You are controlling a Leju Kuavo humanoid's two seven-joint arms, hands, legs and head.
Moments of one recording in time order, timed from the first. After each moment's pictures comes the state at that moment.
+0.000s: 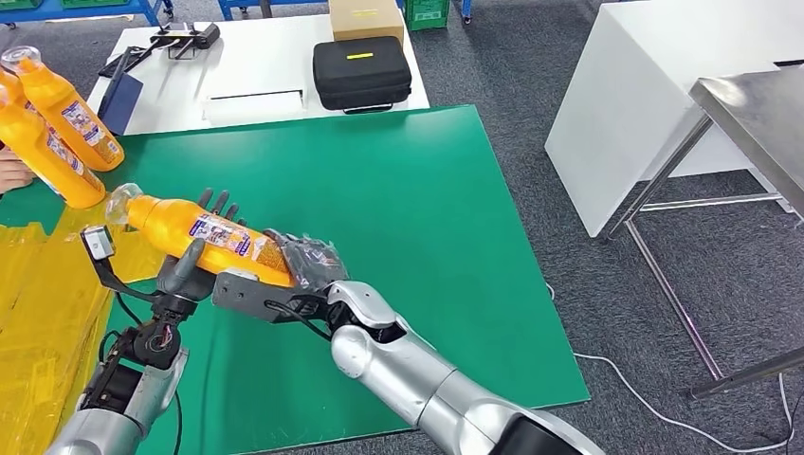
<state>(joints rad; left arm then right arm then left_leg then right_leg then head) -0.49 0.07 -0.10 -0.82 0.74 -0.61 -0.21 -0.61 0.35 0.83 -0.86 0.63 -0.19 0.20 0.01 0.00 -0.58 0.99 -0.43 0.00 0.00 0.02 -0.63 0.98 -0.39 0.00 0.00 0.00</state>
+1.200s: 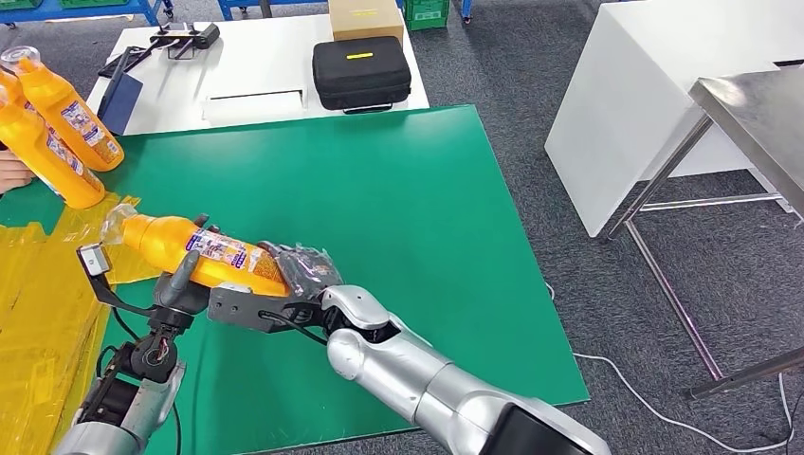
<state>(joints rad) -0.45 0.08 -0.08 -0.81 0.78 -0.63 -0.21 -0.66 0.35 0.94 -0.75 0.58 -0.20 0.20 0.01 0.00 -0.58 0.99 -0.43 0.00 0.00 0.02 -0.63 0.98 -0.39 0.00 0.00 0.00</state>
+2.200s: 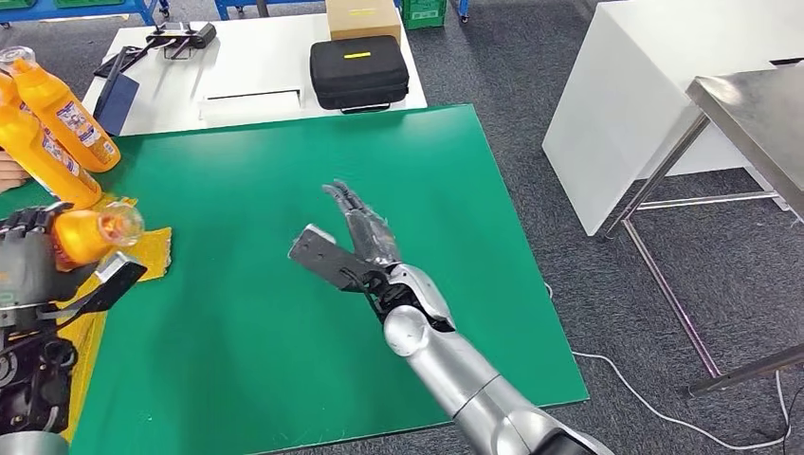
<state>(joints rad) -0.42 0.18 0.37 -1.04 -1.37 0.70 -0.51 -0.49 0.25 0.57 -1.06 0.61 -0.29 0.01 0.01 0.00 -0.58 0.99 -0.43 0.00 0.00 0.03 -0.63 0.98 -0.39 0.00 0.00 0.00</state>
